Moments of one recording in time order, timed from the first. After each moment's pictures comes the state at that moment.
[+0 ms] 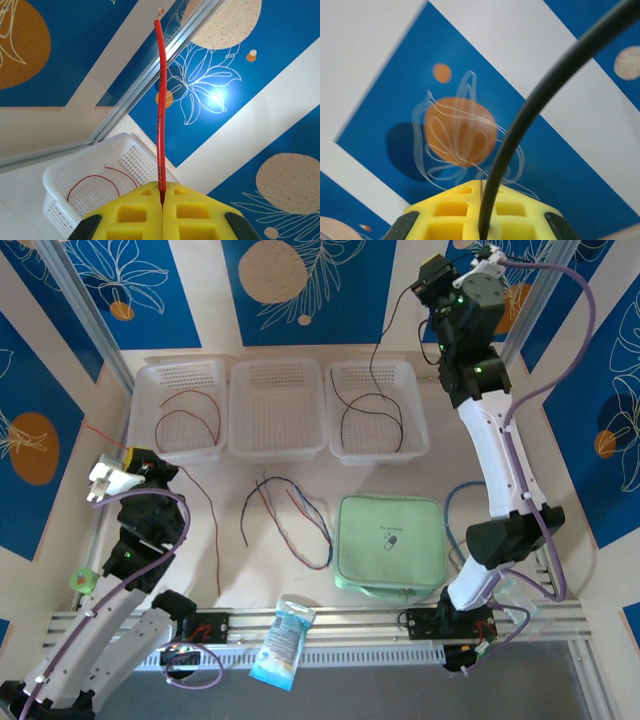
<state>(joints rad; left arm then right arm) -0.47 0.62 0.68 0.02 -1.00 -0.68 0.24 1.71 2.07 -0.21 0.16 0.76</state>
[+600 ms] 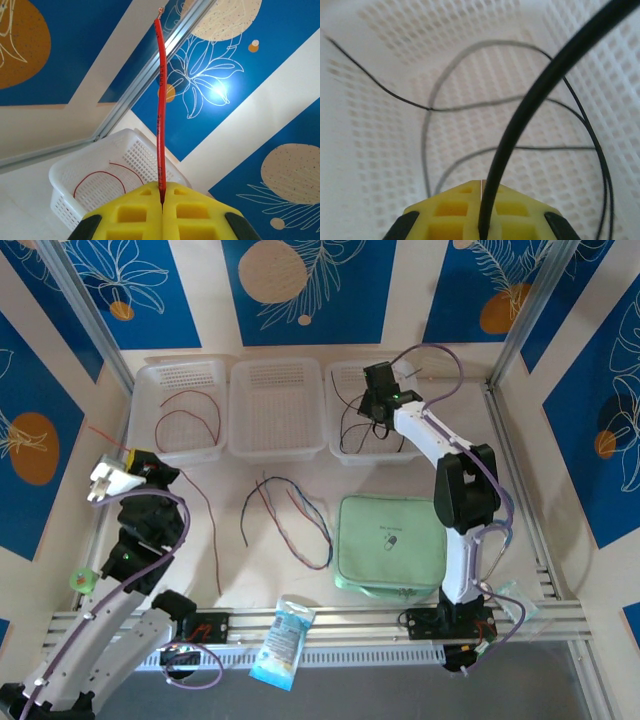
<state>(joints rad) -0.47 0.60 0.68 -0.01 -0.99 -0.65 0.32 2.04 1.72 -0.57 0.25 0.62</state>
